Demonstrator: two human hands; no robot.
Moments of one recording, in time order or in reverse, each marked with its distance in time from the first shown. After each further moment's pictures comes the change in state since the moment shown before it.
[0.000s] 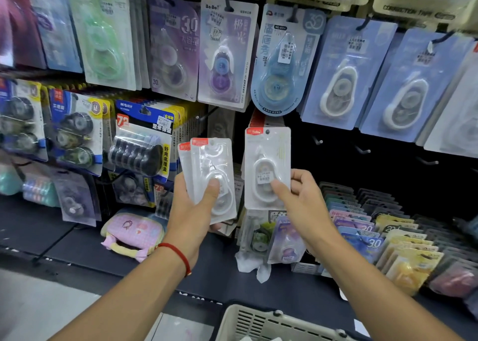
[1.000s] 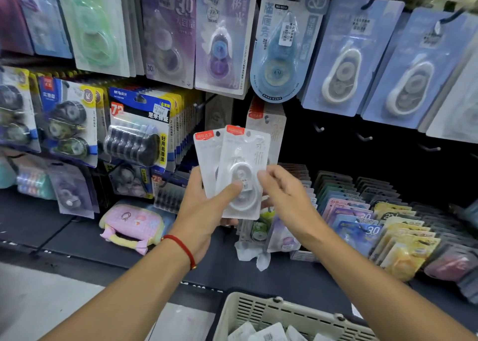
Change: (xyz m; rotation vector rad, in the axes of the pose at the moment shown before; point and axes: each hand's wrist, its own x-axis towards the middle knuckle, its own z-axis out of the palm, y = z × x) left_hand -0.011 0.006 0.013 -0.122 -0.173 -0.092; right_hand -0.003 0.012 0.018 -0.073 -0.187 -0.068
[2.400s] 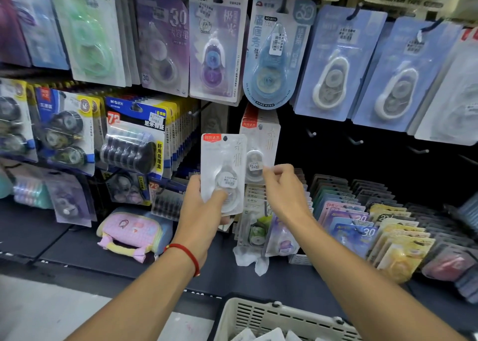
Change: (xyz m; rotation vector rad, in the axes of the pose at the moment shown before) left_hand 0.009 -0.011 0.003 0.150 0.110 0.013; right_hand 0.031 0.006 -0.002 -0.361 0.283 0.183
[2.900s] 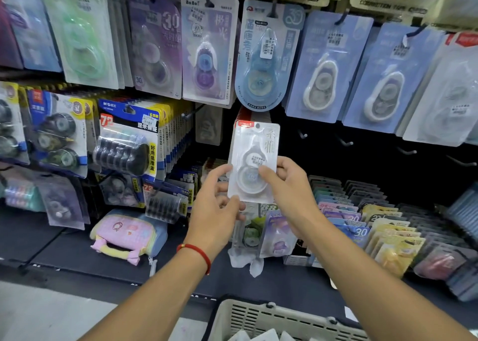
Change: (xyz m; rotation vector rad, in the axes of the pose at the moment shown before) left_hand -0.009 0.003 0.025 0.104 -0.133 0.141; right_hand -0.021 -0.024 -0.032 0.493 -0.070 -0.046
